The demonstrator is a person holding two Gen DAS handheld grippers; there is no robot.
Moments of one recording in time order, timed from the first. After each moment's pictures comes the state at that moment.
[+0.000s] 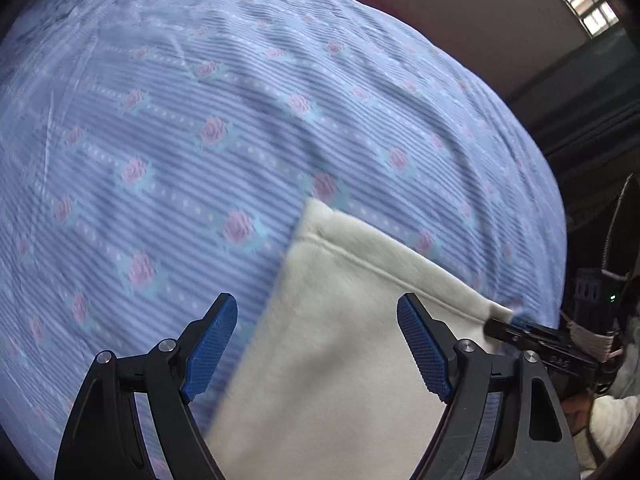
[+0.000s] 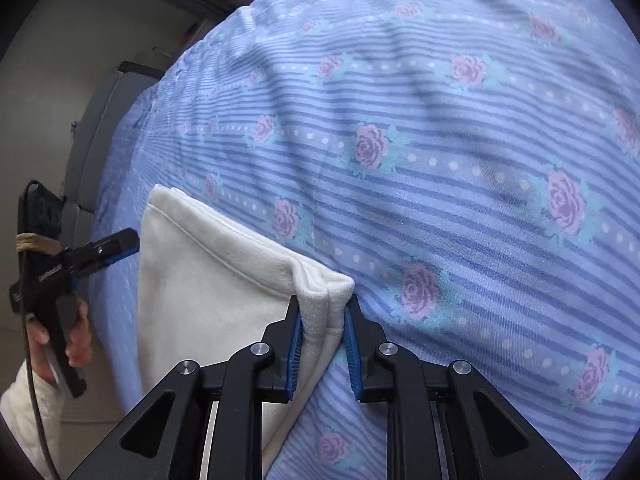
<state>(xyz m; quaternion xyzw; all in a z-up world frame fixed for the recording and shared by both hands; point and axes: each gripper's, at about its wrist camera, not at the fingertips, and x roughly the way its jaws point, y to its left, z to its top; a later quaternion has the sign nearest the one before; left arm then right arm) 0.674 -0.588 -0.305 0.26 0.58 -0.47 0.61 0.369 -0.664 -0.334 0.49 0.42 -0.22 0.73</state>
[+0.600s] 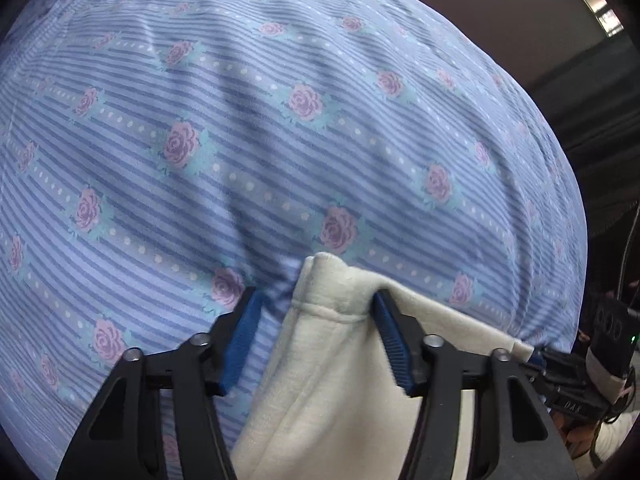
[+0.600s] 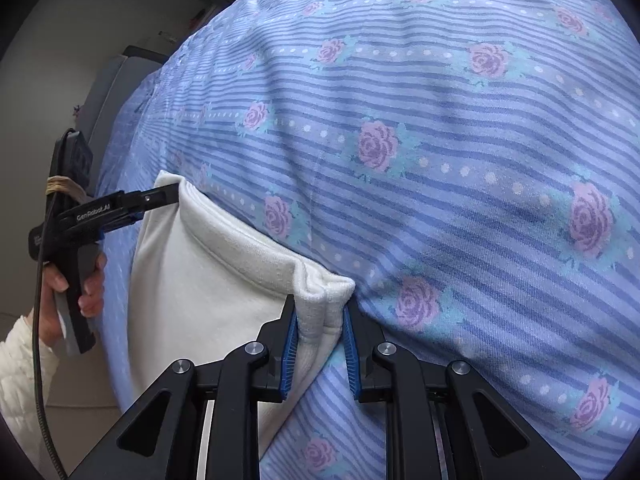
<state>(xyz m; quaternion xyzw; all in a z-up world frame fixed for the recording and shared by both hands) 0.685 -0.631 -0.350 0.25 0.60 -0.46 0.61 0.376 -0.666 -0.347 0.47 0.43 -0.20 0.74</state>
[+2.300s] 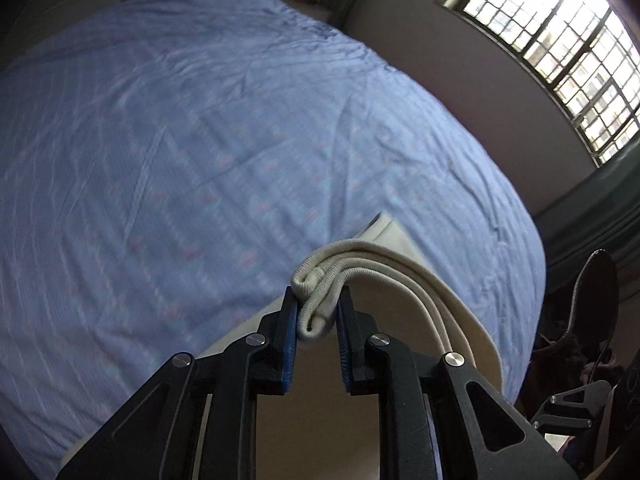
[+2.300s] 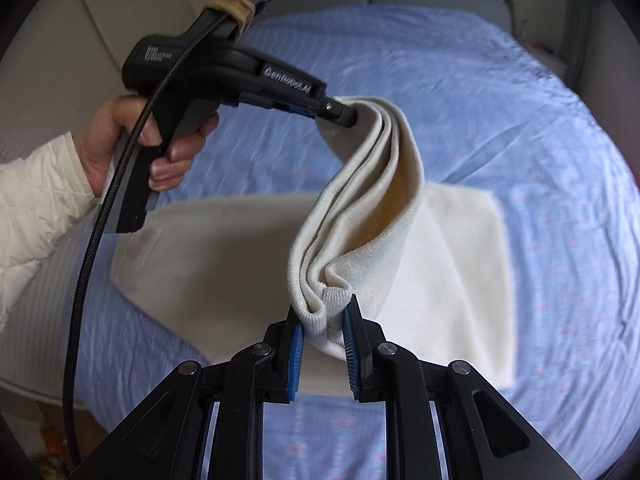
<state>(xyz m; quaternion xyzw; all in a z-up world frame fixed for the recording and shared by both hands) 0.627 -0.071 -0.194 0.04 0.53 -0.35 0.77 0.438 -0.137 -0.188 0.00 0.55 0.11 0.83</state>
